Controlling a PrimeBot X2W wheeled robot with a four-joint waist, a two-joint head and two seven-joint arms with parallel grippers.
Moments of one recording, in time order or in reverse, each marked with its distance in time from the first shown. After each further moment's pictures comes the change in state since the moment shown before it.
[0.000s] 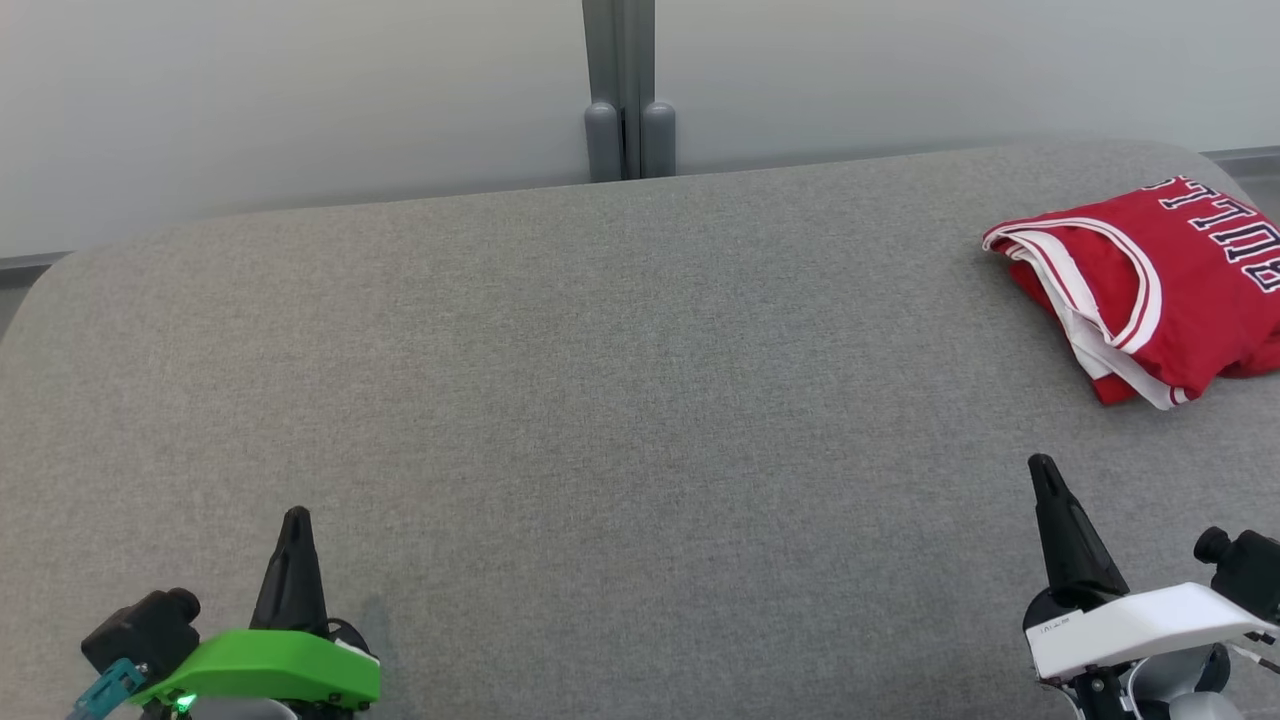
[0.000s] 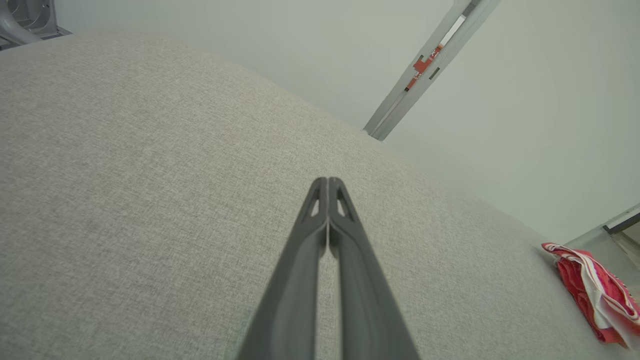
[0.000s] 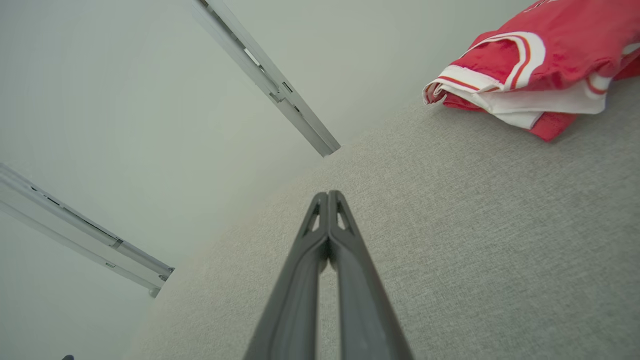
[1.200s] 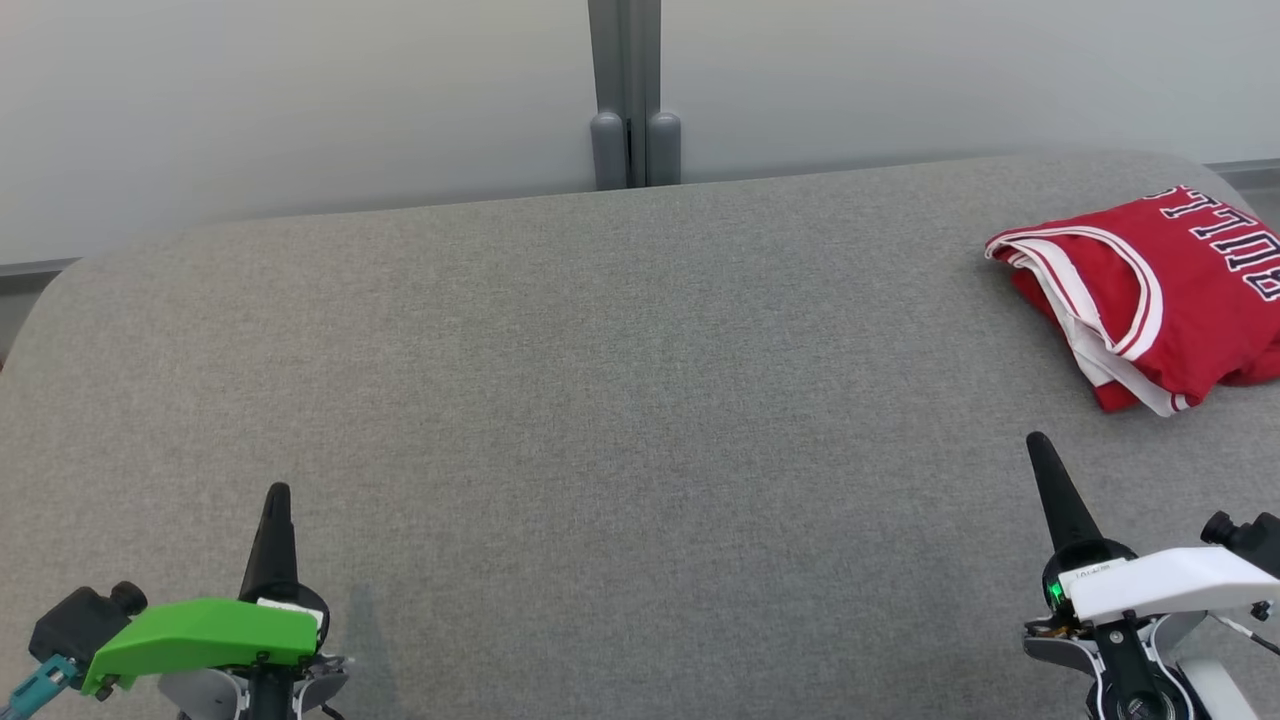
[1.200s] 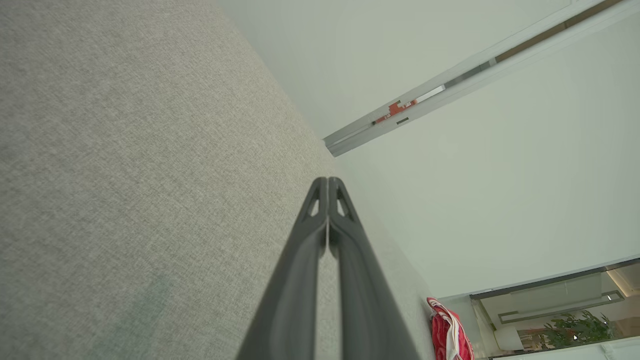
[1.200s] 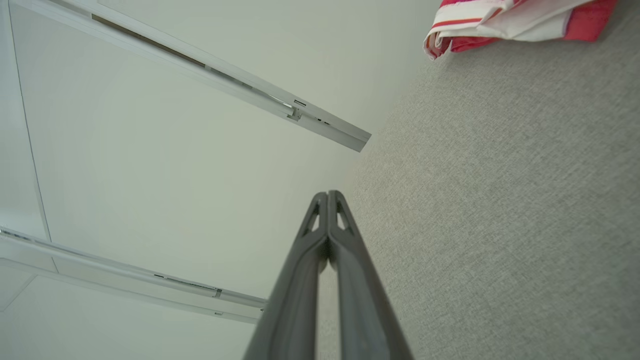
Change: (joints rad) left arm -0.050 -0.026 0.086 -0.003 -0.435 -0.038 0.102; right arm -0.089 -0.056 0.057 0.091 0.506 -0.001 0.007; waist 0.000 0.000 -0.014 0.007
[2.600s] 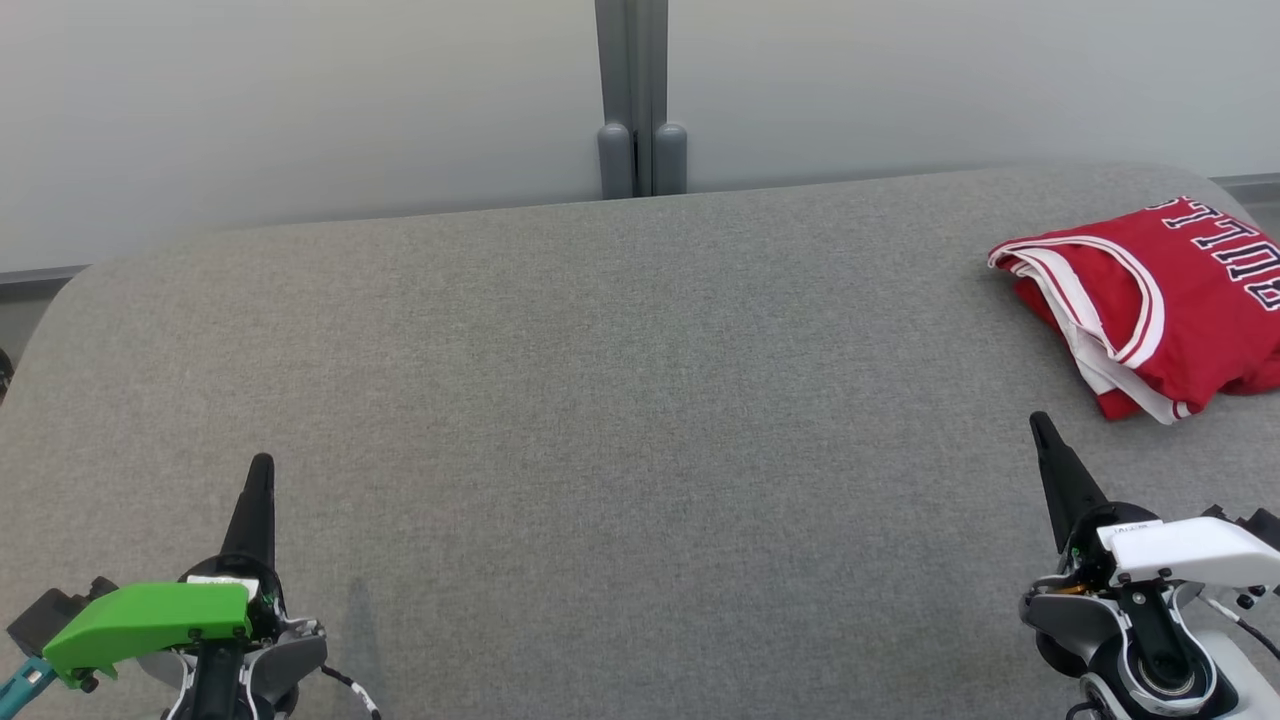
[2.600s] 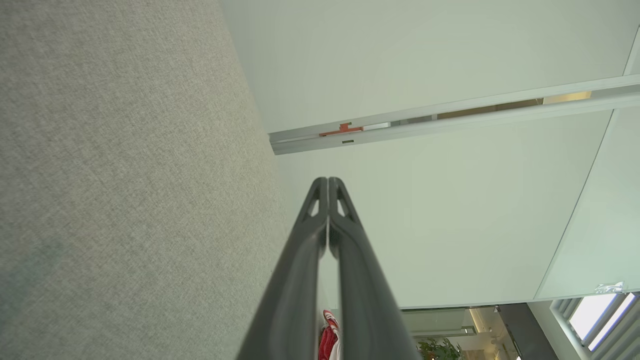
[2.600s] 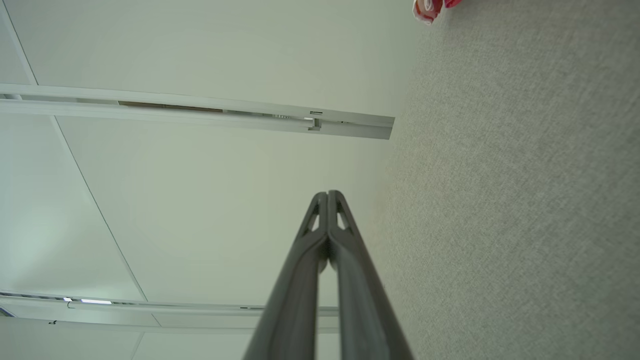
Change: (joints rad) left arm -0.040 -0.023 0.076 -0.004 -0.349 -0.030 0.086; right arm -0.080 -0.097 0.109 0.049 0.470 0.000 -0.053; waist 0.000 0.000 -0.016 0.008
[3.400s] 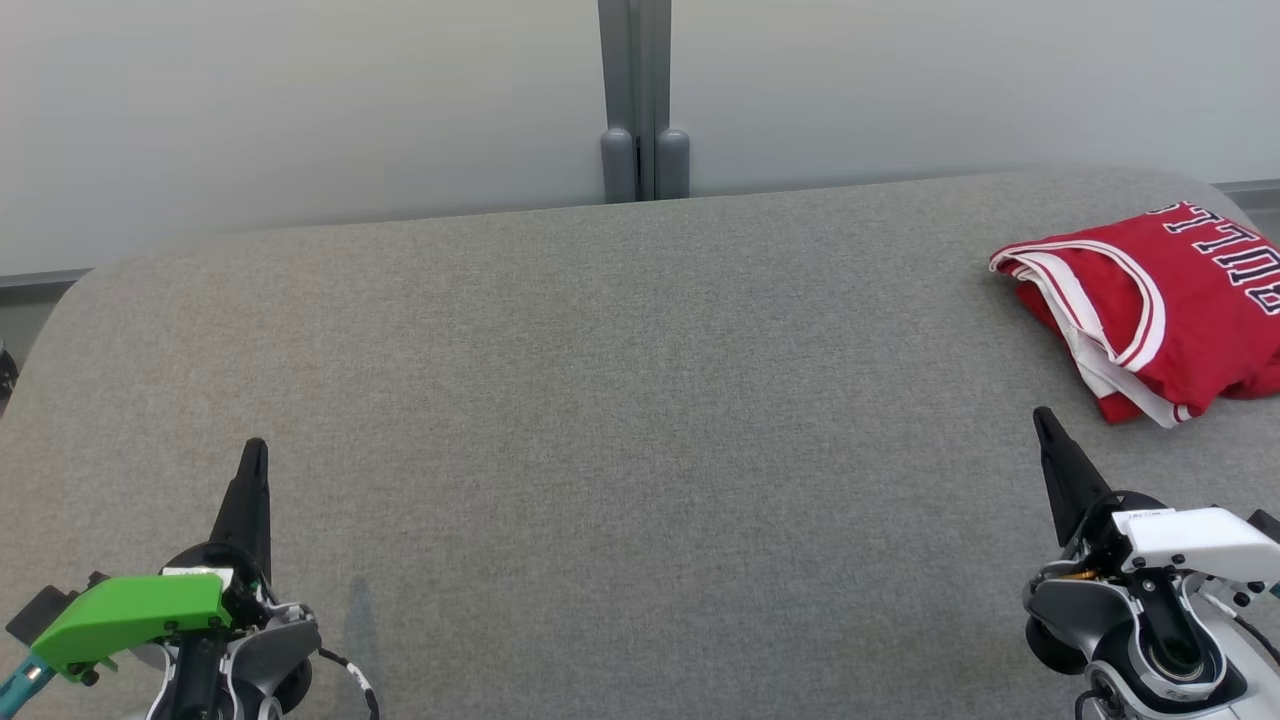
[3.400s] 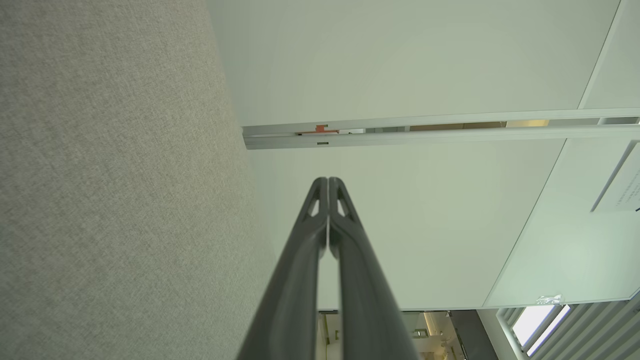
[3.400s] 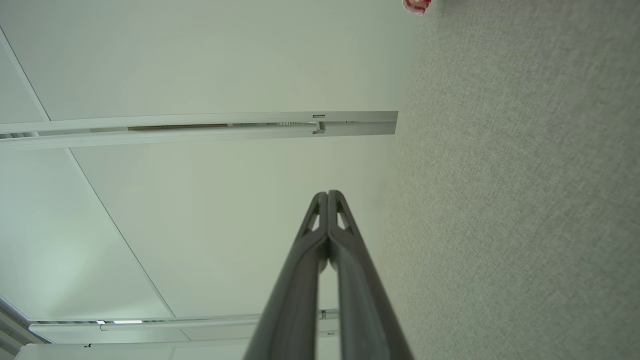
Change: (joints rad) left arm -0.019 -0.011 0.029 -0.002 -0.128 -0.010 0.034; right arm -0.032 -0.051 0.058 0.011 0.185 0.000 -0.037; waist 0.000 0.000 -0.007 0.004
